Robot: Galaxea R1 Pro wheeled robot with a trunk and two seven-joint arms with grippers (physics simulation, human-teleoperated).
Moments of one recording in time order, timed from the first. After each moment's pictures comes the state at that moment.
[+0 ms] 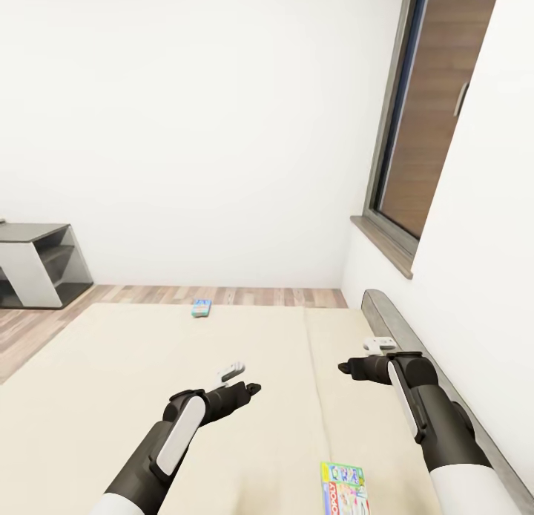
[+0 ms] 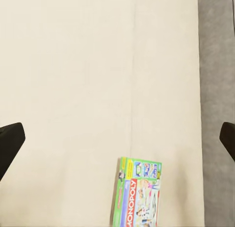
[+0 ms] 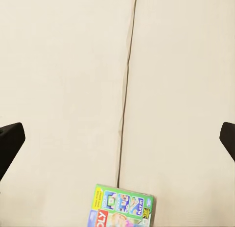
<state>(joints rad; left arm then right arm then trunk) -0.45 -0.09 -0.22 -1.04 0.75 0.66 0.17 -0.53 -0.05 -0.07 -1.25 0.11 0.98 0.28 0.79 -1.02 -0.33</state>
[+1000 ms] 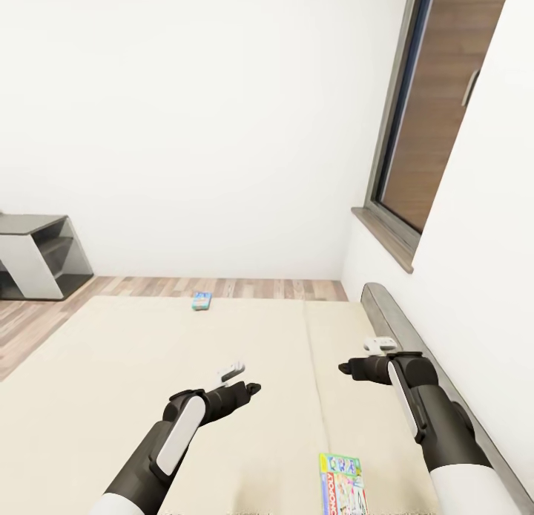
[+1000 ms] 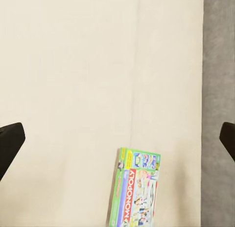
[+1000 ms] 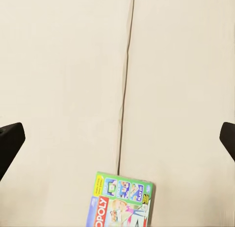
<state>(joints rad) -0.45 -0.09 -0.22 -1.05 0.76 0.65 0.18 -0.53 -0.05 -0.07 -1.25 0.11 0.99 0.28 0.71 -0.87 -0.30</state>
